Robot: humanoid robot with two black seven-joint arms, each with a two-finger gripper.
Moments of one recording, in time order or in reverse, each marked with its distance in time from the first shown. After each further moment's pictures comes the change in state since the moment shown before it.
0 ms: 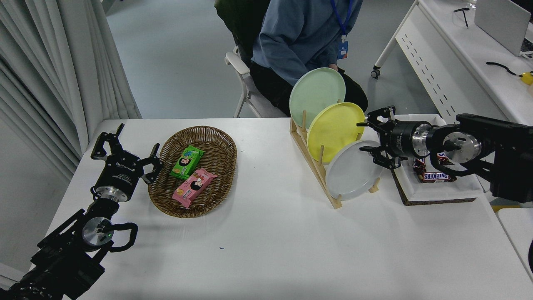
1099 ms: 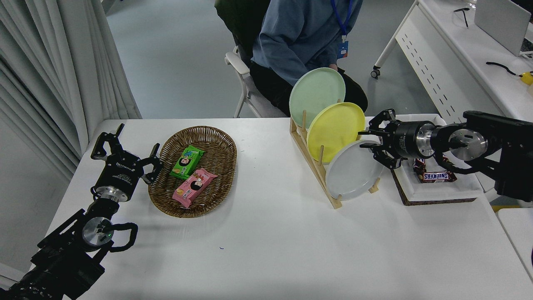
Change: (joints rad) left arm 0.000 0.000 0.000 0.000 0.000 0.000 0.000; right arm -0.003 -0.019 0.030 0.003 0.002 0.021 -0.035
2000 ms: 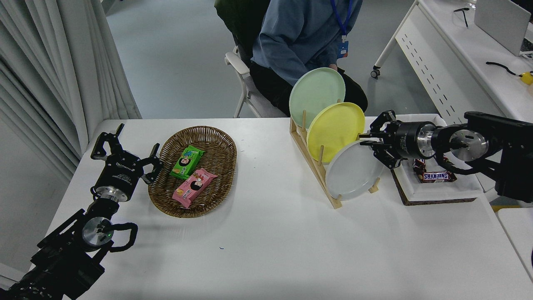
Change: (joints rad) left arm 0.000 0.000 0.000 0.000 0.000 0.000 0.000; right arm -0.006 -0.003 0.005 -0.004 0.000 -0.001 -0.002
